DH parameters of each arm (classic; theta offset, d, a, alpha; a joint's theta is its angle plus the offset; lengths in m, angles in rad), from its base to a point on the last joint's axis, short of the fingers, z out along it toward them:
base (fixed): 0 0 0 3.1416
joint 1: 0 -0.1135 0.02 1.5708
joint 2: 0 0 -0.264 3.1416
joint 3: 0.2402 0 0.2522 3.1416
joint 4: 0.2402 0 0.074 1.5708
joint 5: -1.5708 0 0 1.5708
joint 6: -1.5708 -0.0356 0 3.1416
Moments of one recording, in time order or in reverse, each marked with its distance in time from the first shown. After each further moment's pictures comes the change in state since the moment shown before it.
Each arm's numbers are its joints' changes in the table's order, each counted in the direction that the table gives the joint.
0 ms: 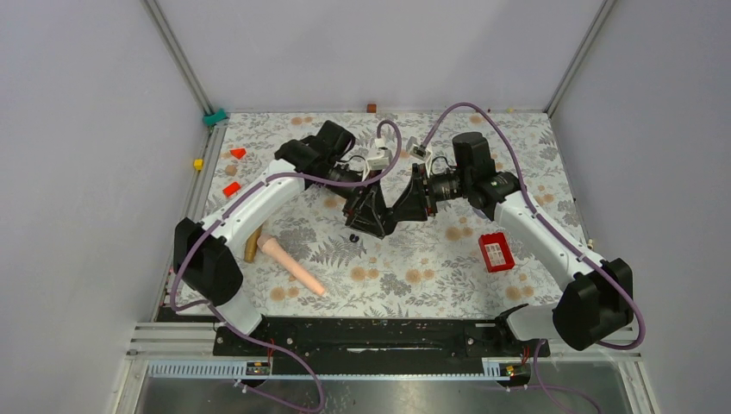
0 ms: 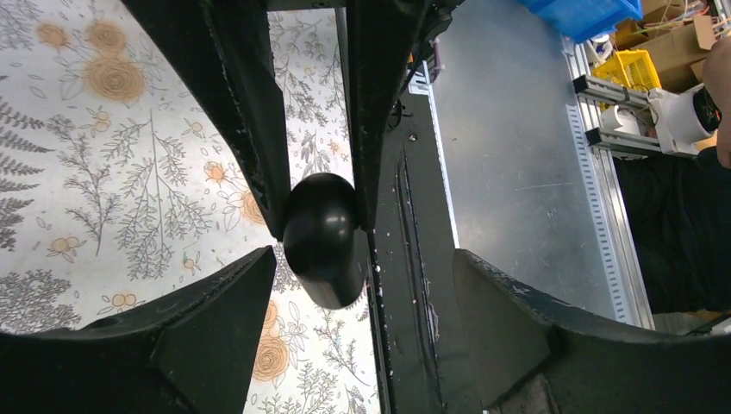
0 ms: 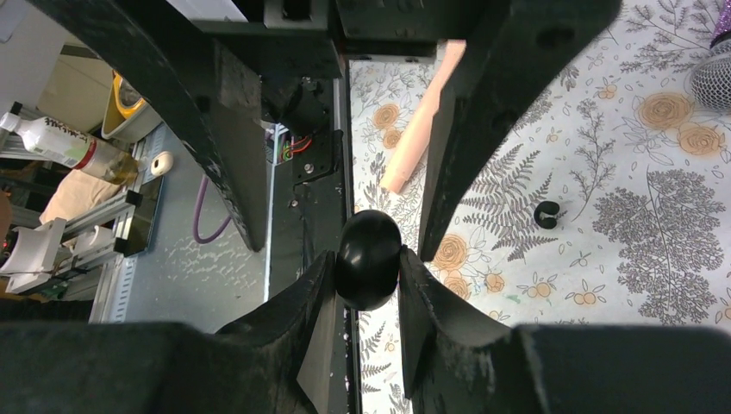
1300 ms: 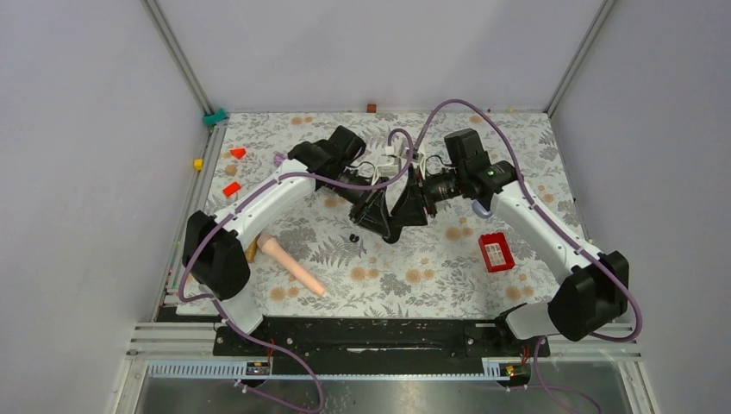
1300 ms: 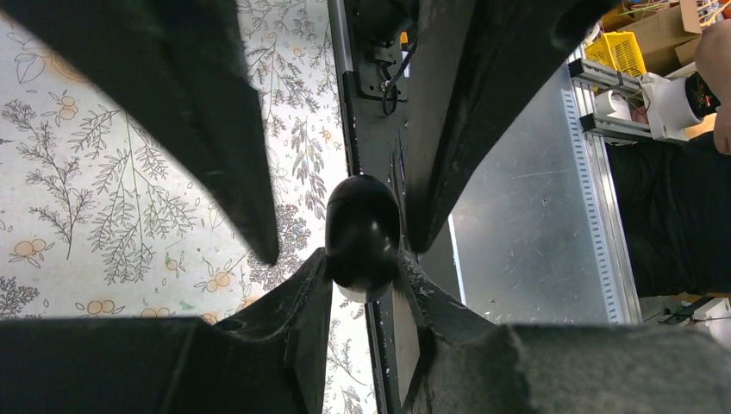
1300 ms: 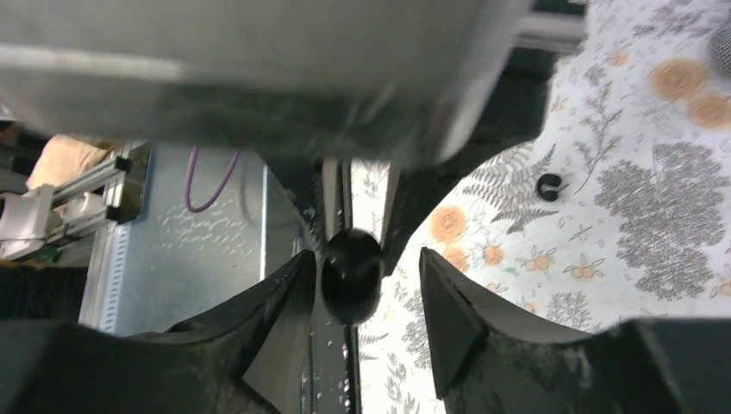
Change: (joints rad) left arm 0.045 0.063 0.009 0.026 0.019 -0.025; right arm -0.027 0.056 0.123 0.297 -0.022 0.211
